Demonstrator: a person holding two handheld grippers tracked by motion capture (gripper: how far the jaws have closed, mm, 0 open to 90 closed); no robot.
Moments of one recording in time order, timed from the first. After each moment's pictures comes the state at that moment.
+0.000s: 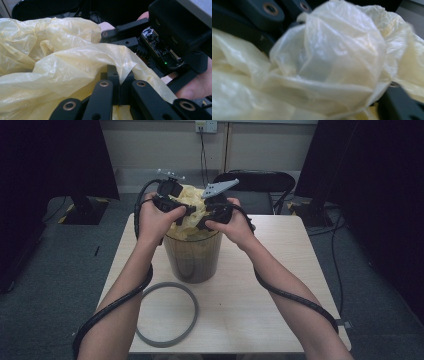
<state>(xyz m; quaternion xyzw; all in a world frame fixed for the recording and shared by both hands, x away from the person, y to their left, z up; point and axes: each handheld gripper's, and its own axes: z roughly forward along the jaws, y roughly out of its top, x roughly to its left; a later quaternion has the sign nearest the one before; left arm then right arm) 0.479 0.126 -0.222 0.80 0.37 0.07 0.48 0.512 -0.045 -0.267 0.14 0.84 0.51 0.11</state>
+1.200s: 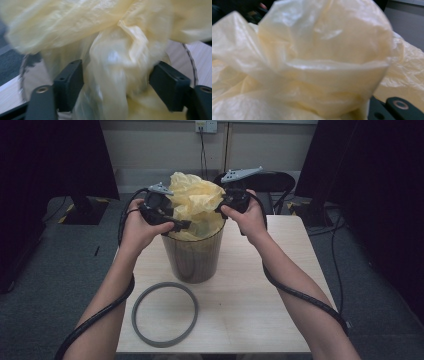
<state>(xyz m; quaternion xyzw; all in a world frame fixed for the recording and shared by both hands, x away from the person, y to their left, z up) 0.478 0.154 -0.247 0.83 0.33 0.16 0.41 0.514 -0.084 -0.236 0.20 0.81 0.55 0.09</state>
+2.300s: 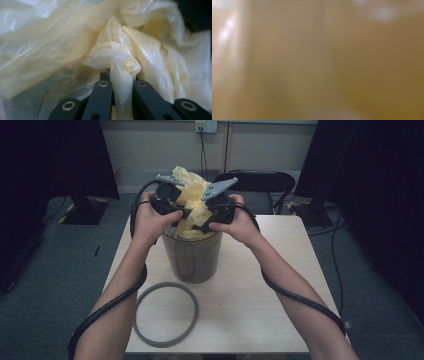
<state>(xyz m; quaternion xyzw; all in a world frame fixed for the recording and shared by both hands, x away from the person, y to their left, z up) 0.478 0.131 -0.224 0.82 0.30 0.10 0.47 0.506 -0.050 -0.256 0.11 0.87 0.45 0.16</state>
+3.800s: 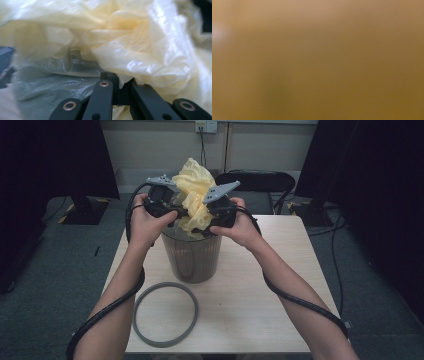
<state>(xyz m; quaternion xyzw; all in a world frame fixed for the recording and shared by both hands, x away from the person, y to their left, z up) 0.472 0.144 -0.228 0.80 0.32 0.12 0.49 0.498 -0.053 -0.260 0.11 0.87 0.46 0.15</state>
